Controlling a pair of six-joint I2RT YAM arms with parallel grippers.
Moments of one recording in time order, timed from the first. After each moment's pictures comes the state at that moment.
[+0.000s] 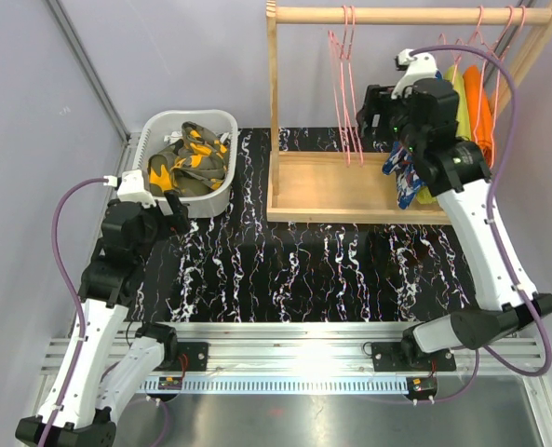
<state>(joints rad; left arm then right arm) -0.20 0.70 0.89 -0.55 -0.17 -0.26 0.35 1.44 1.82 -0.61 0.12 0.13</state>
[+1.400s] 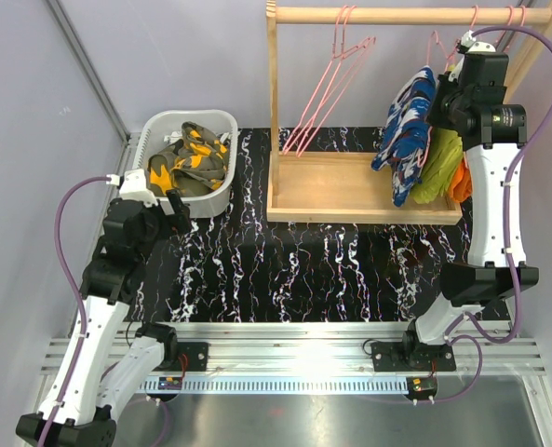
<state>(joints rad) -0.19 0.72 0.89 -0.55 -0.15 -0.26 0.00 1.69 2.22 -1.02 0.06 0.18</state>
